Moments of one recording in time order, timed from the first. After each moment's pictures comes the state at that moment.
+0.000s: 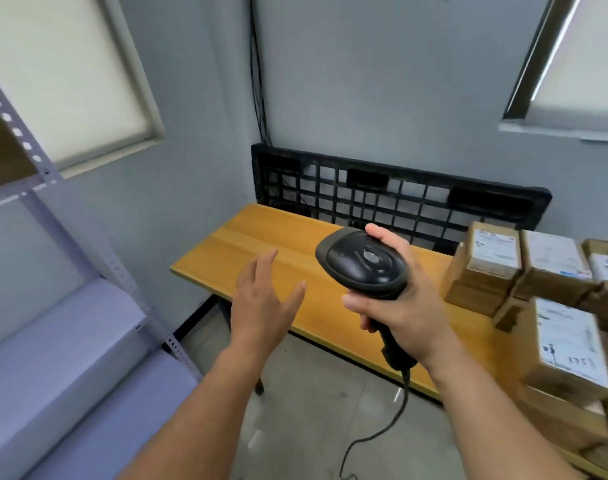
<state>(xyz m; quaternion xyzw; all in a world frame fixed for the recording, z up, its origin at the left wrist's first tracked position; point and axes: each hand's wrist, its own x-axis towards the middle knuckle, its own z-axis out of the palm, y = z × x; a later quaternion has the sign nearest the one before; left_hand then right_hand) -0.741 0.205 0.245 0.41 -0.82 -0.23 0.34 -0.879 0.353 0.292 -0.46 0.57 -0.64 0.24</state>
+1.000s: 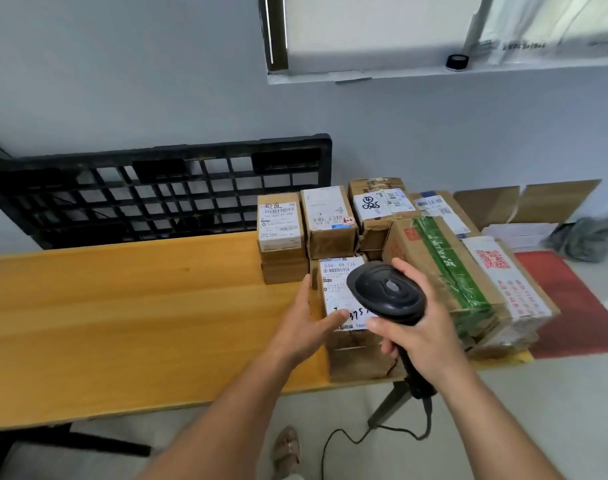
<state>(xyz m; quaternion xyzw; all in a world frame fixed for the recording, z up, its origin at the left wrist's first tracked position) -1.006 0.379 0.183 0.19 -0.80 -0.57 -0.08 -1.033 0.565 0.211 -0.11 0.75 -0.65 0.10</state>
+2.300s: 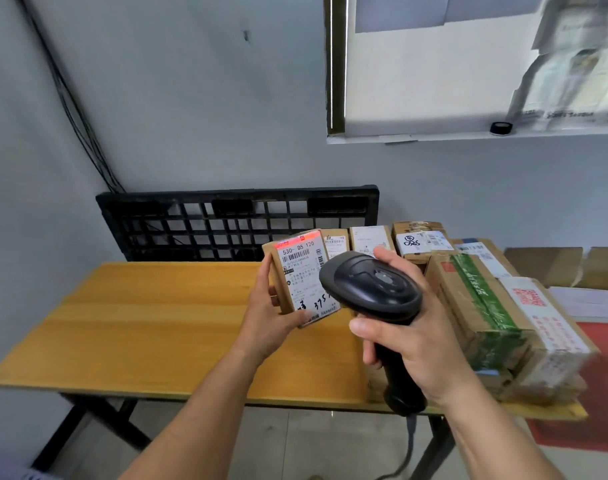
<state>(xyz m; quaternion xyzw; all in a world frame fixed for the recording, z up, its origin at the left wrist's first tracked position) -0.931 0.303 0.234 0.18 -0.80 -0.54 0.20 -0.967 0.523 0.294 -0.29 0.62 -0.72 0.15</state>
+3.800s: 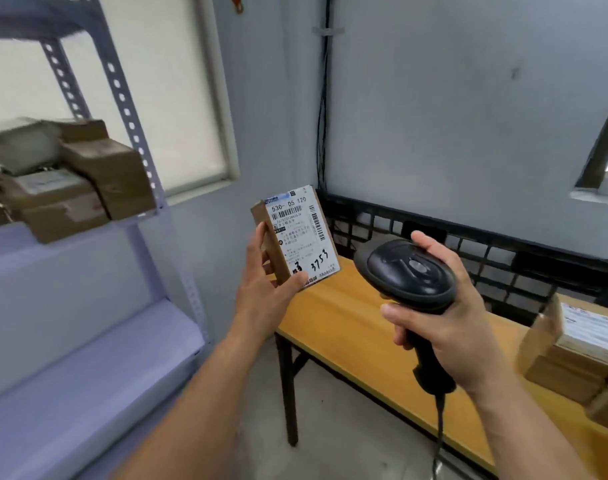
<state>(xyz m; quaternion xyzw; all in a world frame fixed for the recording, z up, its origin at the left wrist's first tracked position) -0.650 0.120 0.326 0.36 -0.71 -0.40 0.45 -0.816 0.296 0.354 -0.50 0.55 -0.63 0.21</state>
